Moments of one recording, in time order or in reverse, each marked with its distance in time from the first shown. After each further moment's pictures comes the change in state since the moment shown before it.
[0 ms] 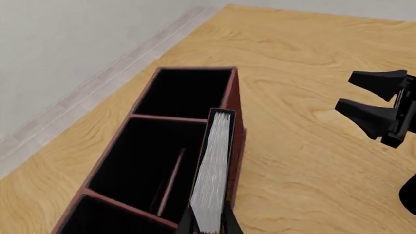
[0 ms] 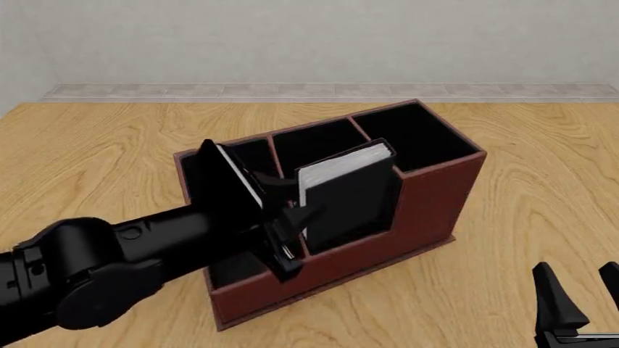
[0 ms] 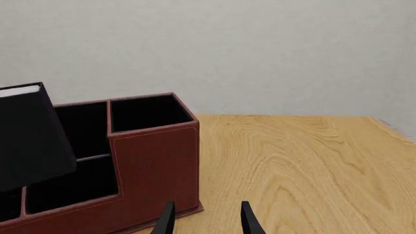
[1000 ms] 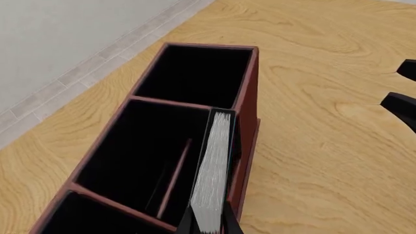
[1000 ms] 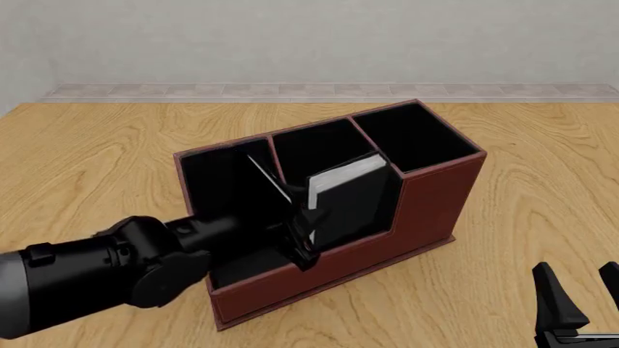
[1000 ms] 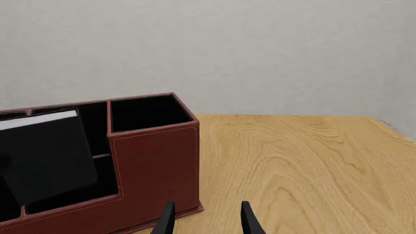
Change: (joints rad) left arm 0.053 0.183 -0.001 -0.123 -0.031; right arm 0.000 0.000 0.000 0.000 0.000
